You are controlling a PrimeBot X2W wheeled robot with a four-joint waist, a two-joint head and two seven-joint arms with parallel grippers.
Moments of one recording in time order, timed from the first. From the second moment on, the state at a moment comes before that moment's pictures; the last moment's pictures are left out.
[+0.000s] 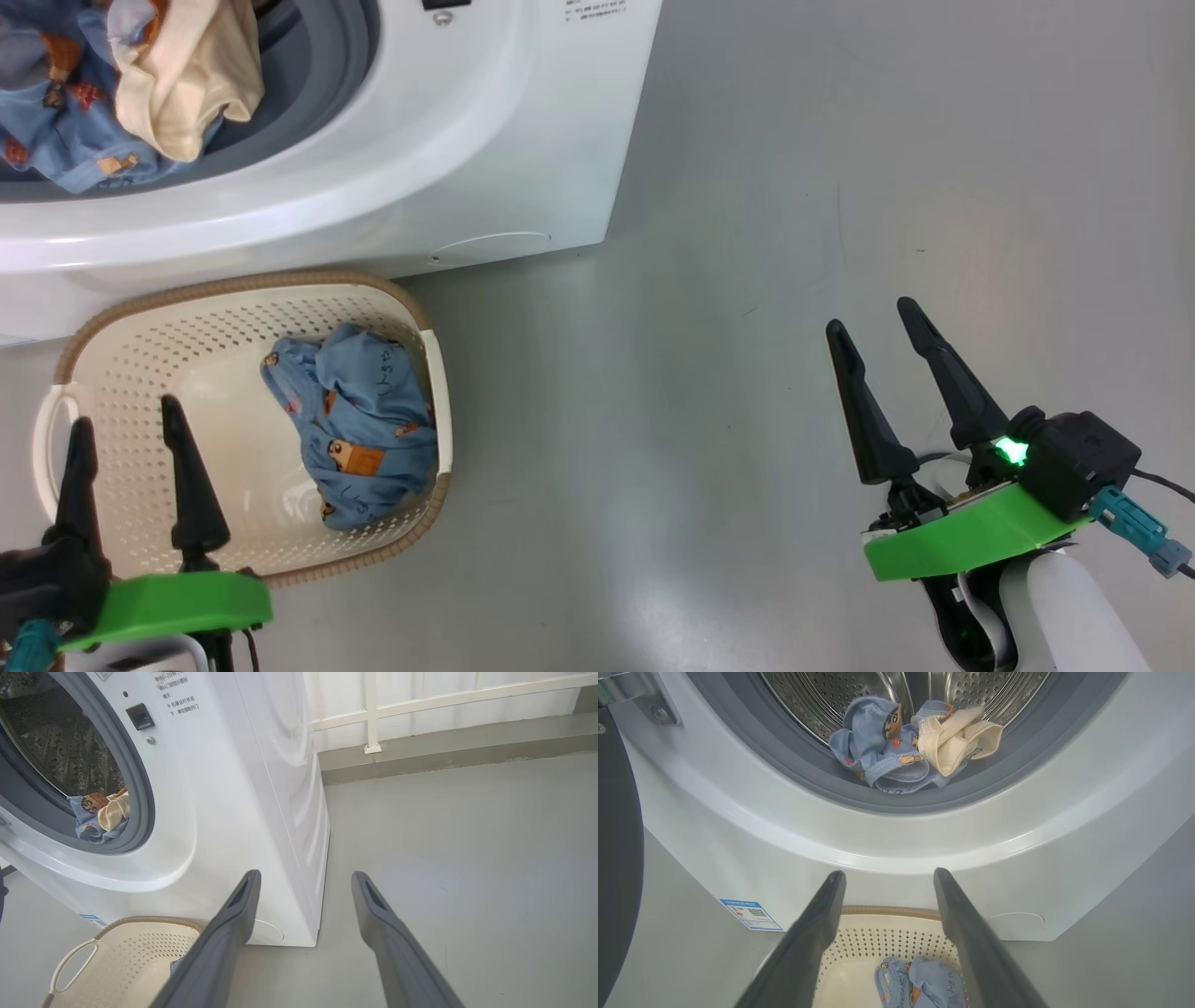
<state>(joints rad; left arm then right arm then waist) -0.10 0.05 0.11 0.02 -0.18 0.13 -0.26 -0.22 -0.12 0.15 0.03 0.31 0.13 -0.26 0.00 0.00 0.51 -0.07</state>
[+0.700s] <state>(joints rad) -0.16 0.05 0.10 0.02 -0.19 0.12 -0.26 -0.22 -0.12 0.15 0.03 0.31 0.13 -0.26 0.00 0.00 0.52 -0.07</state>
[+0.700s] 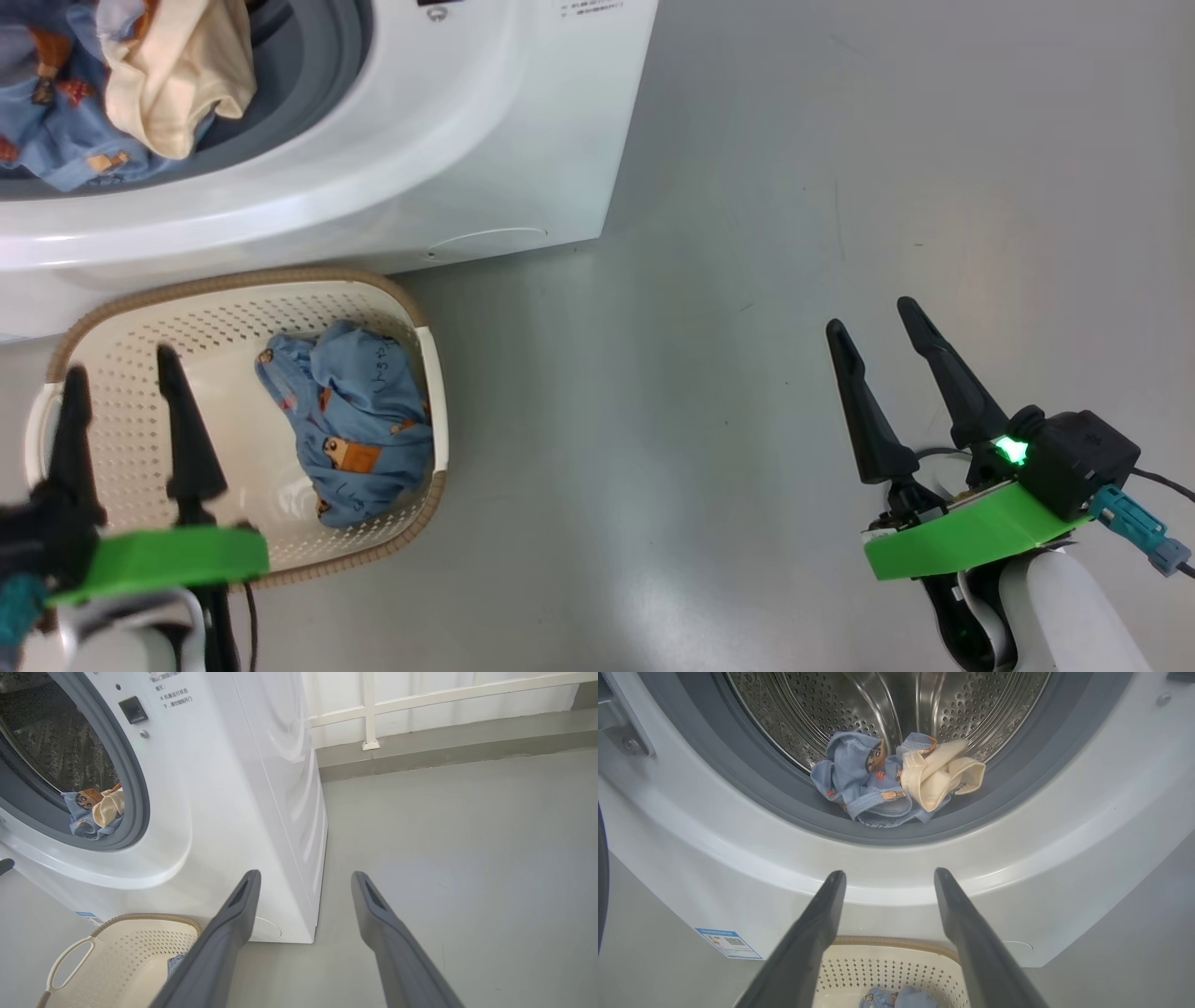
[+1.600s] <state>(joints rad) -0.69 0.19 0.04 0.34 -0.19 0.03 0.02 -0.23 -0.12 0.15 0.04 0.31 0.13 -0.26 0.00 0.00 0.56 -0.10</state>
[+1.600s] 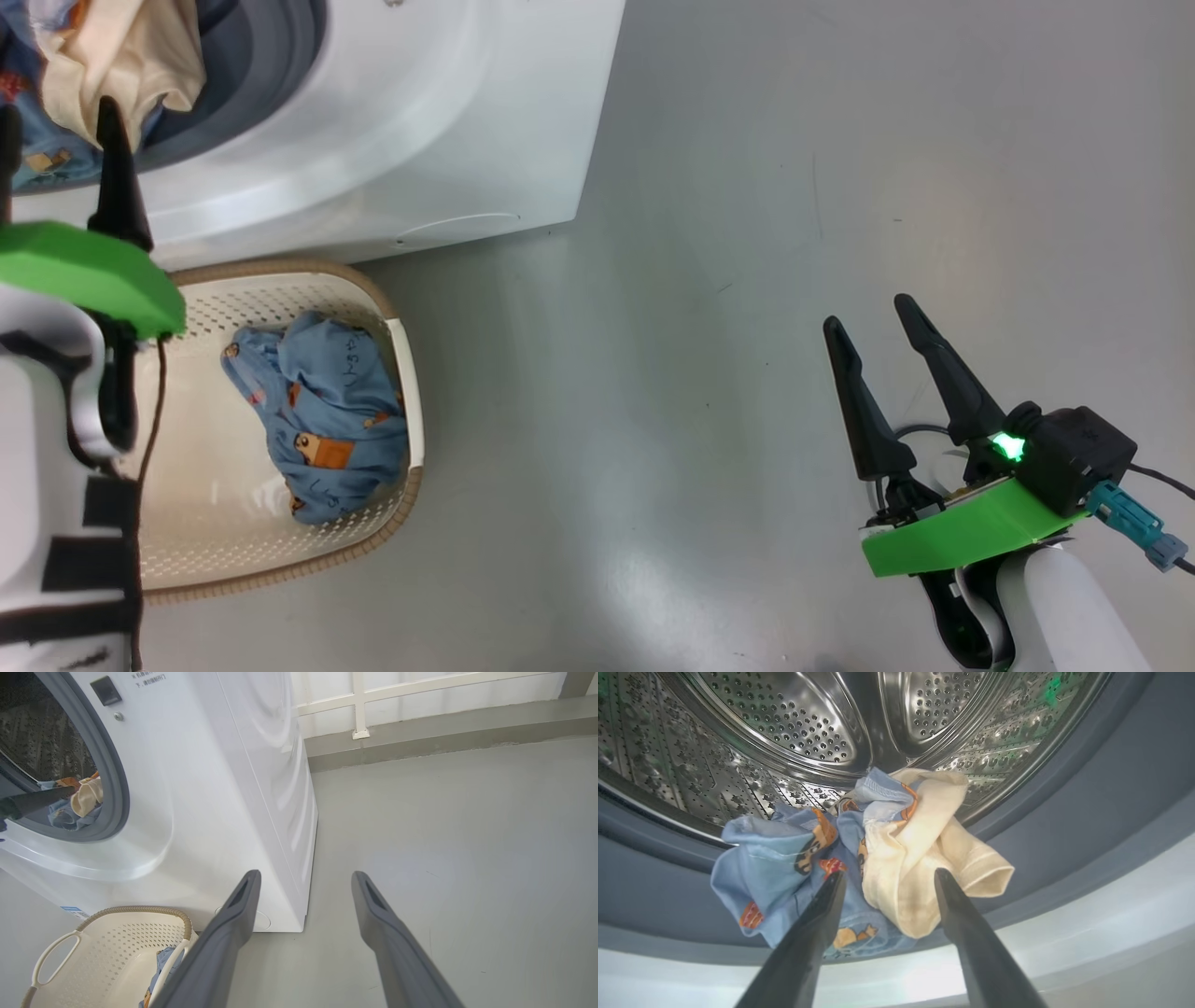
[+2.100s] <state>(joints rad) -0.85 0.18 0.07 0.55 -0.27 0.07 0.15 -0.25 -0.12 0.15 0.03 0.31 0.13 -0.26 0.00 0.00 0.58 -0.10</state>
